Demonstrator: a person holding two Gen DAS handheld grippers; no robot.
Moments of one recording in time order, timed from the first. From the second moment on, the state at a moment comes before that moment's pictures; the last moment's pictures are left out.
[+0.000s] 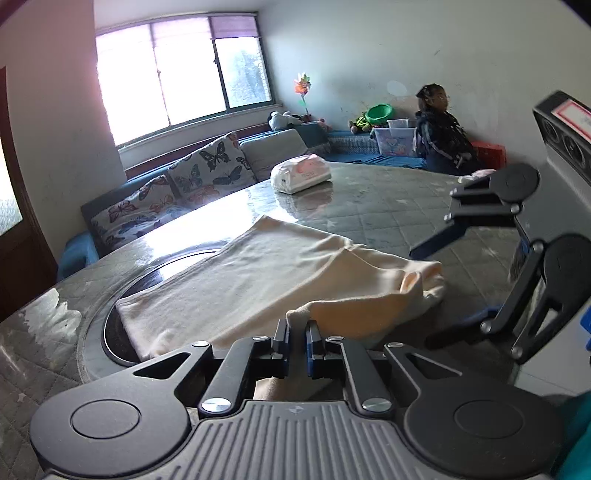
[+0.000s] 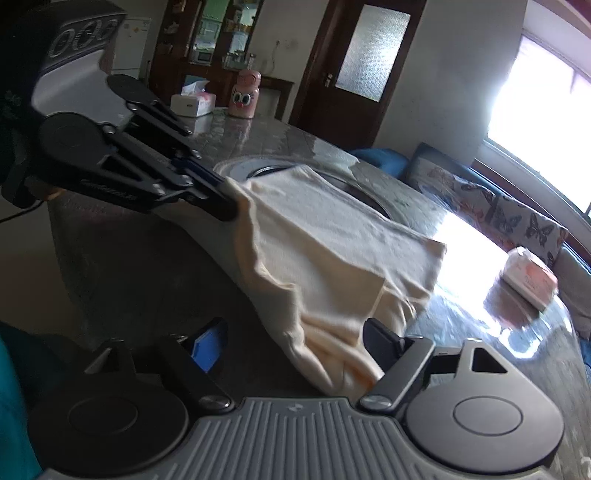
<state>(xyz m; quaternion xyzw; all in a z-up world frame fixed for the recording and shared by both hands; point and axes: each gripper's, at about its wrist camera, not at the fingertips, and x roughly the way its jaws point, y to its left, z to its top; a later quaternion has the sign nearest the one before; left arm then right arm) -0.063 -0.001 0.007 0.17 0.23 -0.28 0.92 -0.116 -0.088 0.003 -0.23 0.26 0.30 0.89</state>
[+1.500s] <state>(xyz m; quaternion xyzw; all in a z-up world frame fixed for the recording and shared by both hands) -0.154 0.051 0.050 0.16 0.26 -0.33 0.89 -0.146 -0.109 0.089 -0.15 0.30 0.39 0.86</state>
